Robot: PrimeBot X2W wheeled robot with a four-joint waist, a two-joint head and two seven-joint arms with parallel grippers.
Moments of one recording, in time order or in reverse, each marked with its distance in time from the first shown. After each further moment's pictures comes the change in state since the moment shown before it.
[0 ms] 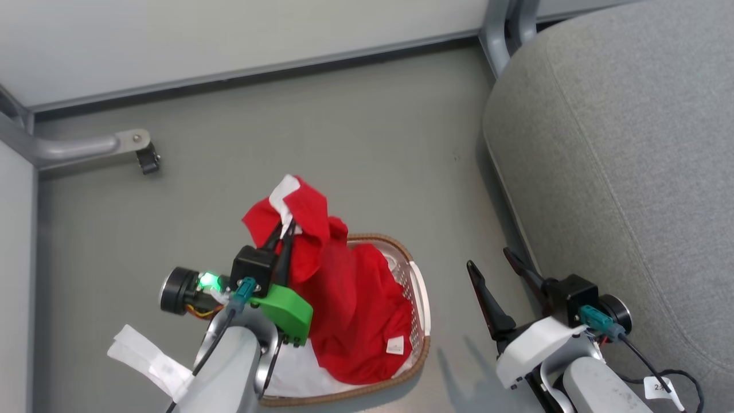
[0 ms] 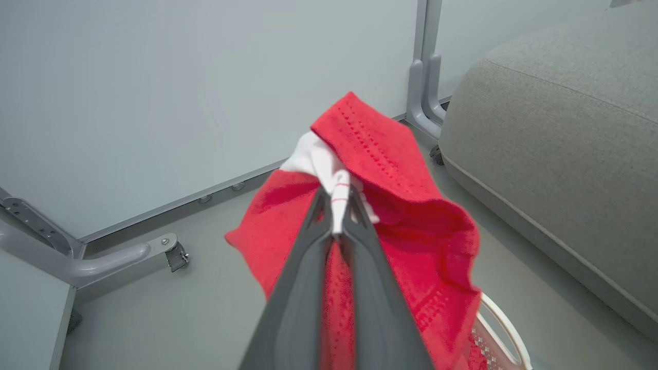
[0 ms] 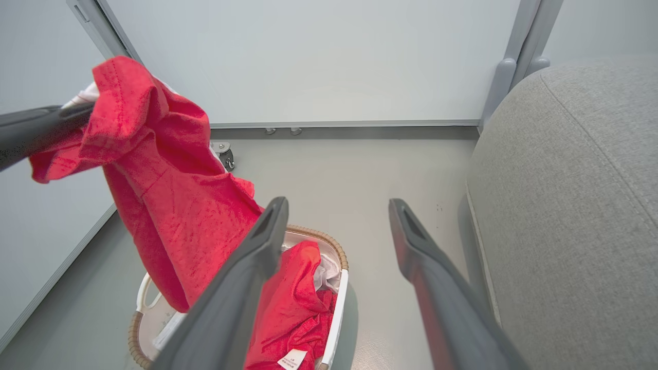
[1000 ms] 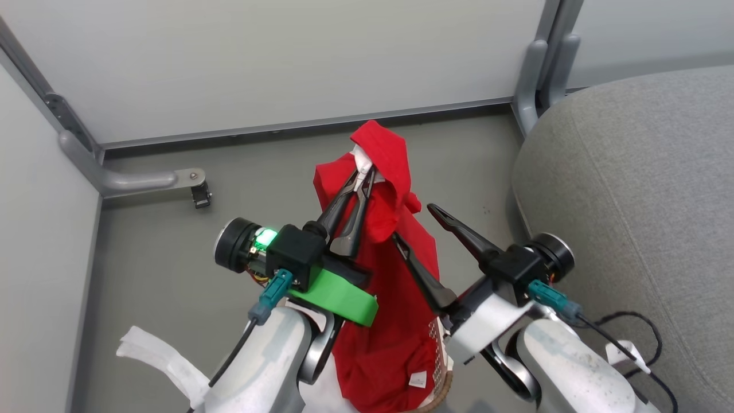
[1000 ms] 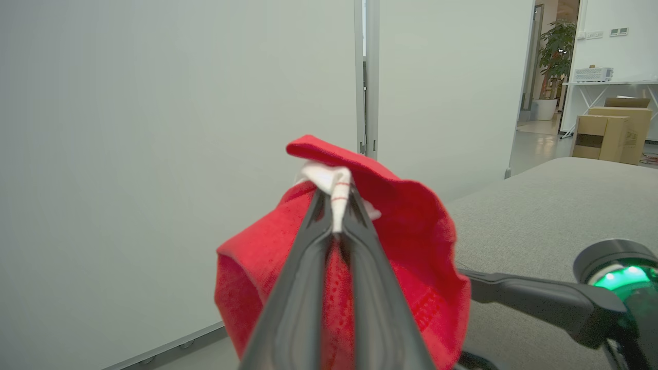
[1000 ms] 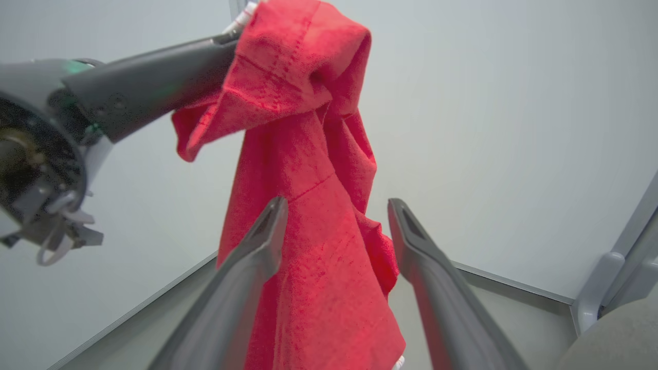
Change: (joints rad) left arm -0.007 -0.001 -0.184 -0.407 -0.159 0.007 -0.002; right arm -0.134 -0.038 0.235 -0.170 0.008 0.000 0.000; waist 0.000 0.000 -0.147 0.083
